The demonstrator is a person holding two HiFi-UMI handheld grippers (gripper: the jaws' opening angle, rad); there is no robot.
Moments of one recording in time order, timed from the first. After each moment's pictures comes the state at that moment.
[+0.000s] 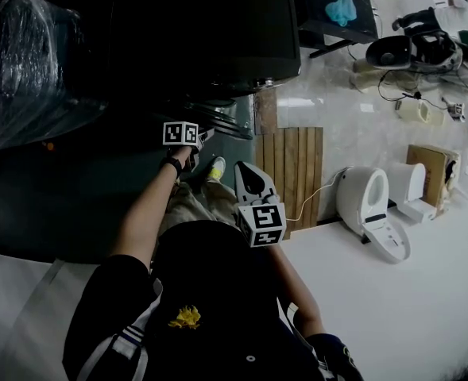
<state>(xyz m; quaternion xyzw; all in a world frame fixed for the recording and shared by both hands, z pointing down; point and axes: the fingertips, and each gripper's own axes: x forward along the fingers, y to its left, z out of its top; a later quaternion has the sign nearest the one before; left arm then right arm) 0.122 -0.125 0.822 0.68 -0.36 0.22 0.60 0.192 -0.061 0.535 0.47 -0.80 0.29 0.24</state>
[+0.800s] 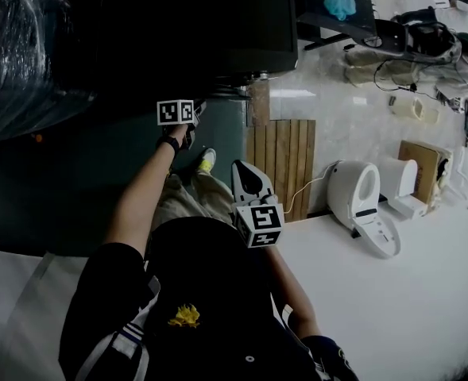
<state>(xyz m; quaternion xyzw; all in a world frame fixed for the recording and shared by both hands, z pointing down) 0.122 -0.199 0.816 0.70 -0.42 0.19 0.55 0.208 -0.057 0.544 0.48 -0.79 0.30 0.24</state>
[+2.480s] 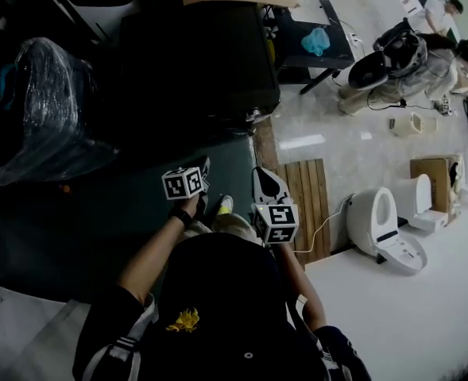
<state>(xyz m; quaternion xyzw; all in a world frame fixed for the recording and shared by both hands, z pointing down) 0.115 -0.128 0.633 0.75 -0.45 0.12 0.47 0.245 -0.086 0.481 0.55 -0.78 0.23 0.18</state>
